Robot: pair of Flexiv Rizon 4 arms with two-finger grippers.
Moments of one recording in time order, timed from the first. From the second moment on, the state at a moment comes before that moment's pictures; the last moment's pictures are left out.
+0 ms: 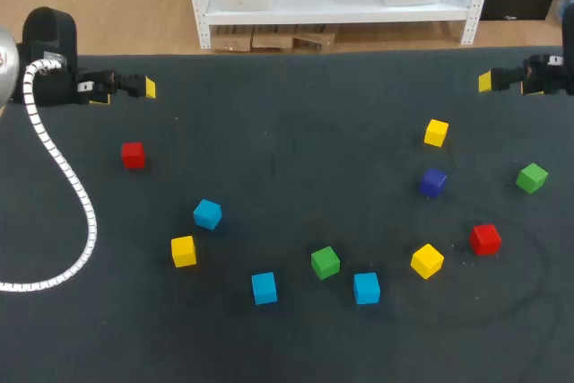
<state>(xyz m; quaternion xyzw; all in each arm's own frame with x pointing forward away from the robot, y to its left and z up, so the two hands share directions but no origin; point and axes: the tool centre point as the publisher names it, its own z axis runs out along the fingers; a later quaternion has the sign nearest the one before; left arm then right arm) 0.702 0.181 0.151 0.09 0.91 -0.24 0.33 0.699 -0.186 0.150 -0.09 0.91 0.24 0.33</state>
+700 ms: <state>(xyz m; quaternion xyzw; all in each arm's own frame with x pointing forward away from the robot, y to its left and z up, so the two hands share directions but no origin) 0.702 0.181 0.151 0.09 0.91 -0.24 0.33 0.613 -0.118 0.161 -0.36 0.87 0.19 0.28</state>
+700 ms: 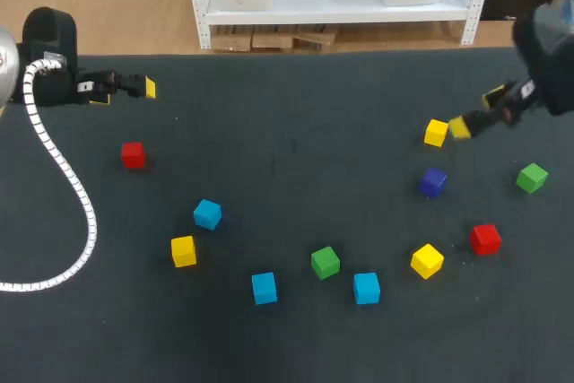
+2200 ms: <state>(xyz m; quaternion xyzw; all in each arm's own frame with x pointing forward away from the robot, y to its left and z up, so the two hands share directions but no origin) 0.702 0.181 0.151 0.09 0.91 -0.24 0.33 0.482 -0.013 0.068 -0.82 0.56 0.07 0.03</state>
